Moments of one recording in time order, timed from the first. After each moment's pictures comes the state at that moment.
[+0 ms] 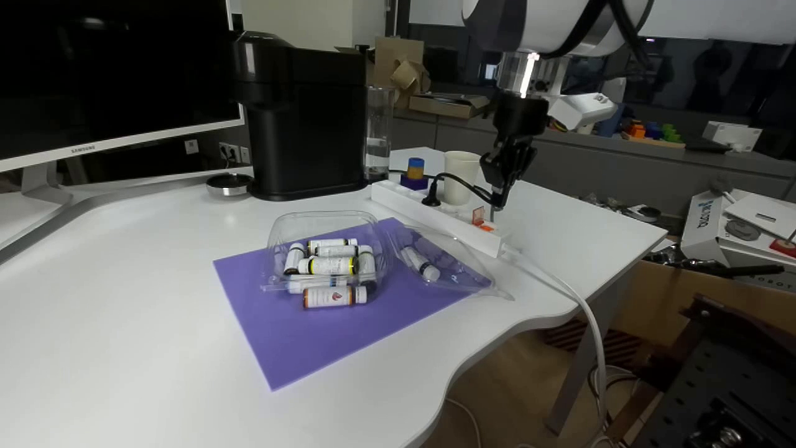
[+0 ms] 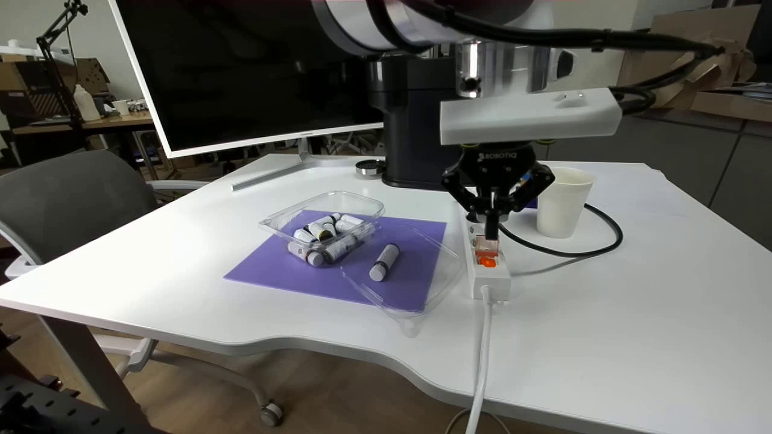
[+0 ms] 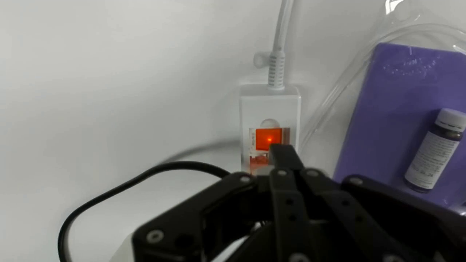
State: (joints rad) arm -0.42 0.35 -0.07 -2.37 0.07 2.82 -0.68
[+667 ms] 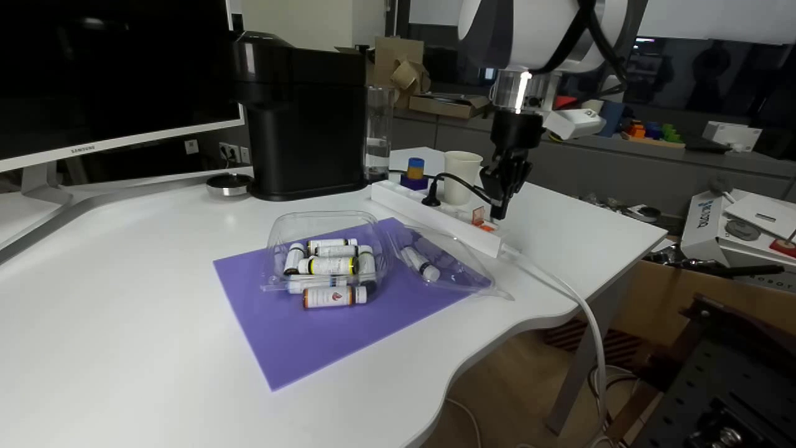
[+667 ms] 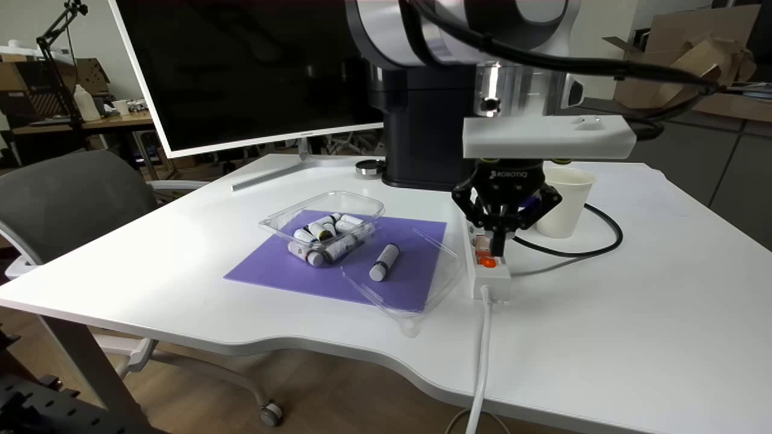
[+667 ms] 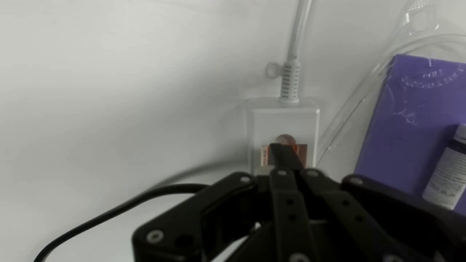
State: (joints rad) arm -0.45 0.46 -0.06 -2.25 0.08 2.71 -0.71
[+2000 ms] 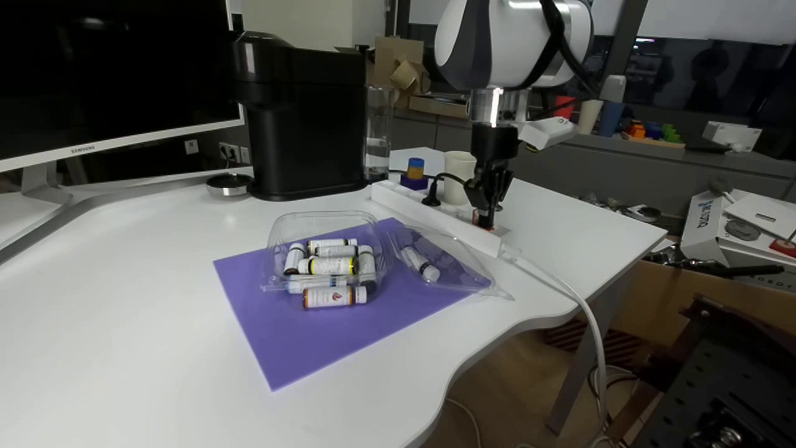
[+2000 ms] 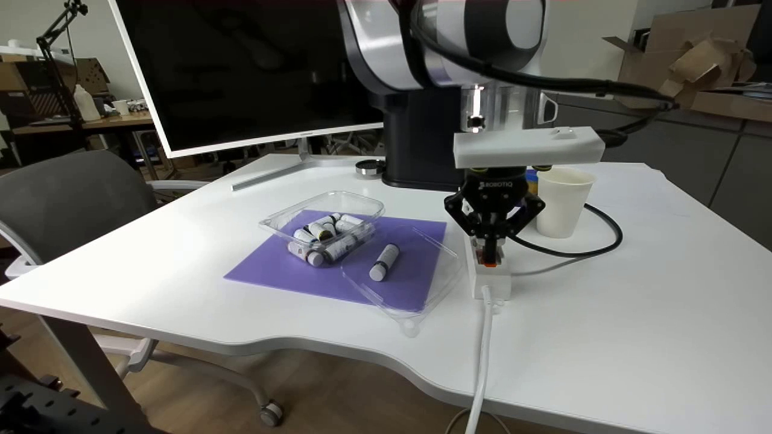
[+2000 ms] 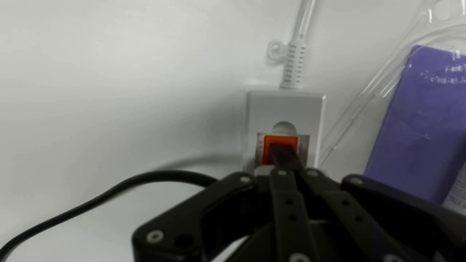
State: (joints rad) arm -0.36 0.55 -0.10 -2.17 -0.02 2.67 -0.63
